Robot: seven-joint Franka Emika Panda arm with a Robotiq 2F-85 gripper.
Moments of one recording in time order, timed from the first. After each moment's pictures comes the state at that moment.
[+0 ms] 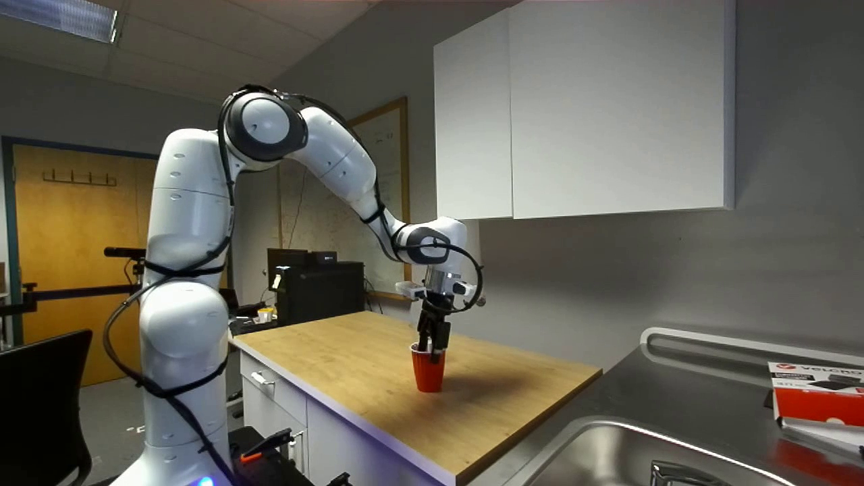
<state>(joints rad) -0.11 0.12 -0.11 -2.21 0.07 2.12 0.19</state>
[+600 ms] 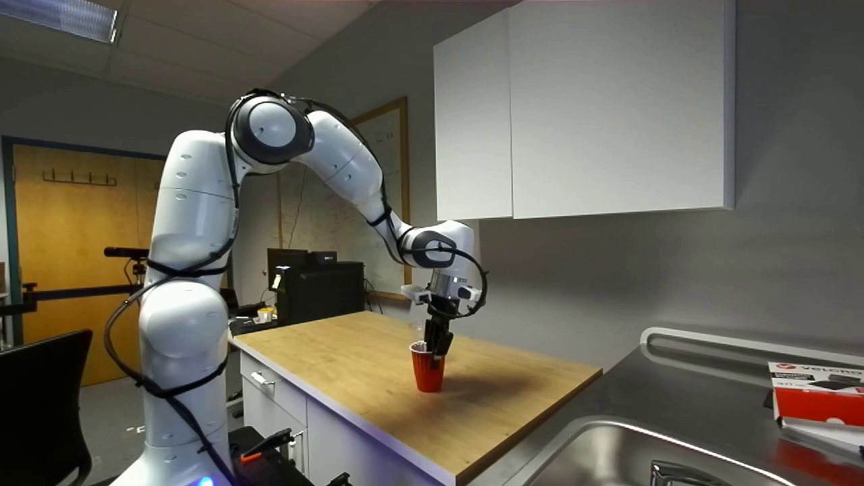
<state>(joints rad) -0.12 0.16 -0.12 -2.18 0.09 2.12 0.19</state>
